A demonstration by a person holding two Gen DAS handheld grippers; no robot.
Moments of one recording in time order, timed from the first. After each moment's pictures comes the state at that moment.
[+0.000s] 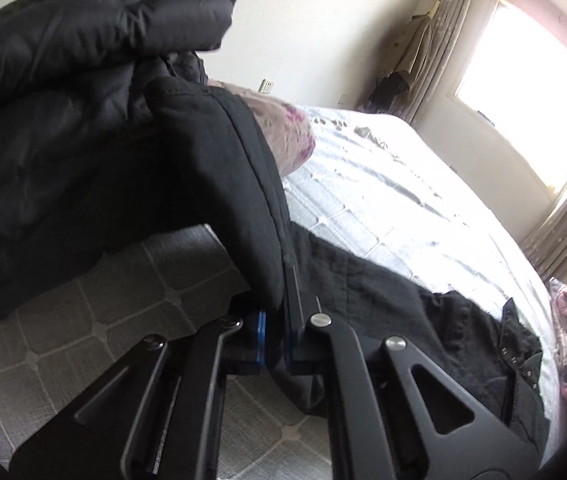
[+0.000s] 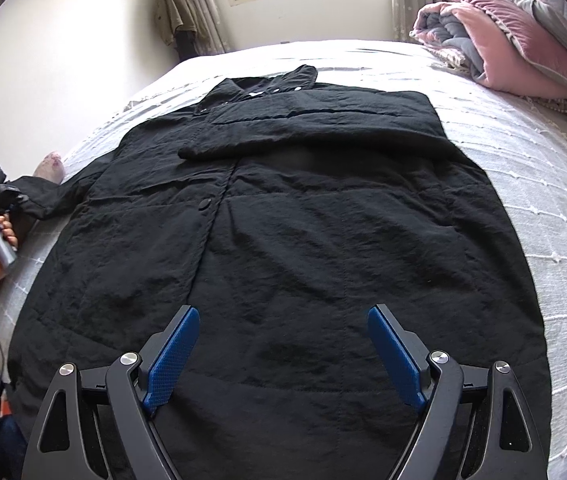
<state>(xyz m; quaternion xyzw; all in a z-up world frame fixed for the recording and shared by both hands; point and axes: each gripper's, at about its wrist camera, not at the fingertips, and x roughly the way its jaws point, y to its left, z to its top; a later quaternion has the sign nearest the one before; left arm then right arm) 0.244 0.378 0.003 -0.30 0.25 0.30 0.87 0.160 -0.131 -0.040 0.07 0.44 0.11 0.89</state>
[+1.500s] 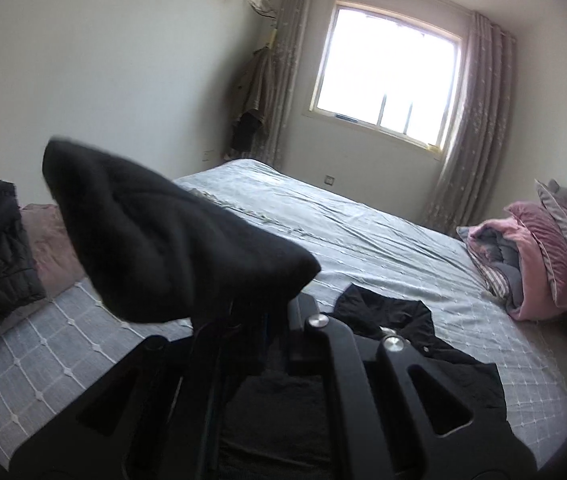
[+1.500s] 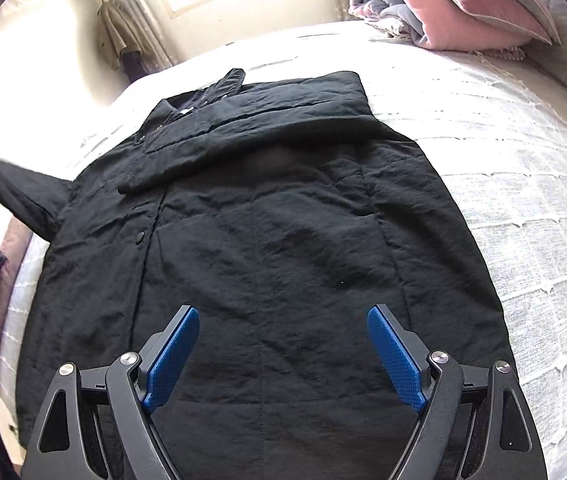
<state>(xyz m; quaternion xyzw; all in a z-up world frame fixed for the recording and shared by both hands) 0.289 0.139 0.129 -0.13 0.18 0.12 0.97 0.175 -0.196 -0.046 0.15 0.46 0.04 0.87</state>
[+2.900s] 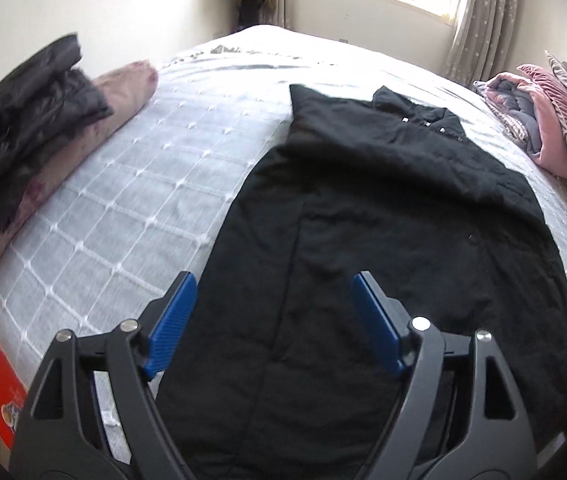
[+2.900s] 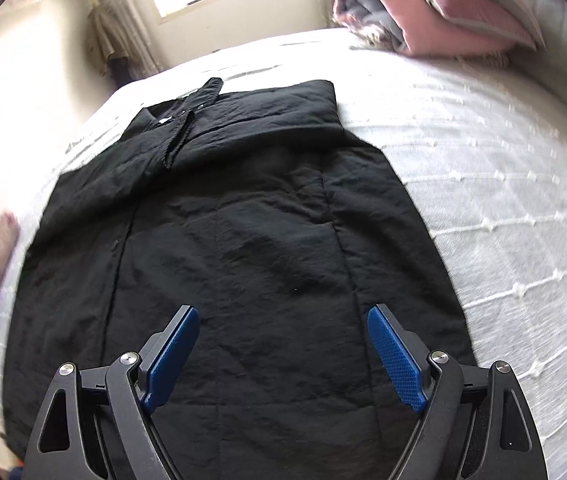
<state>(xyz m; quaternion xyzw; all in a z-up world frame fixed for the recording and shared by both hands) 0.111 0.180 -0.013 -0.09 0.40 0.13 0.90 0.169 -0.215 -0.045 0.12 0.45 0.01 0.88</state>
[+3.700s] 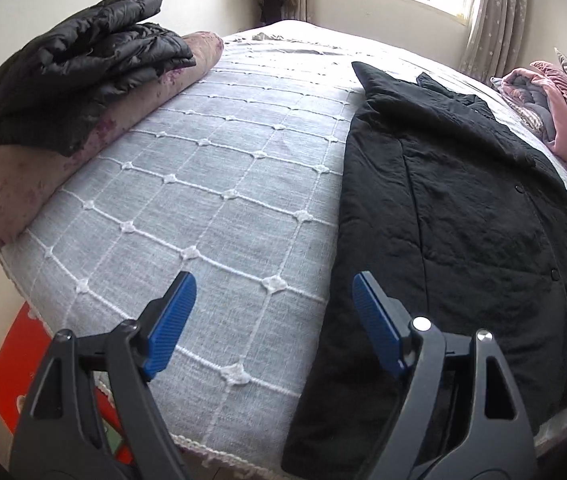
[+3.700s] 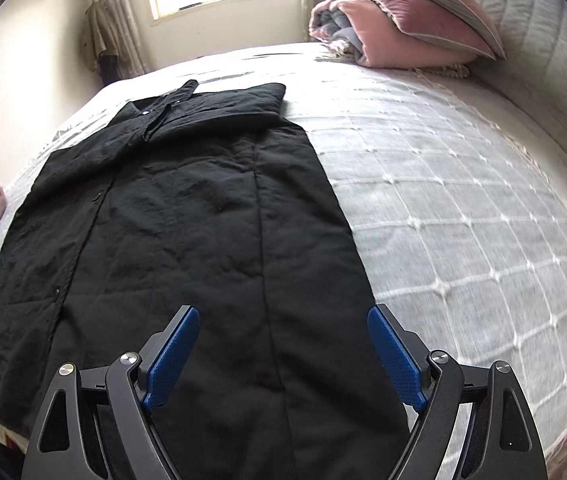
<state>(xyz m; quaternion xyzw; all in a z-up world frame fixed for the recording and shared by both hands) 0.020 0.266 -0.057 -0.09 0.40 0.14 0.90 0.059 -0.261 -0.046 0.10 0.44 -0.03 0.89</state>
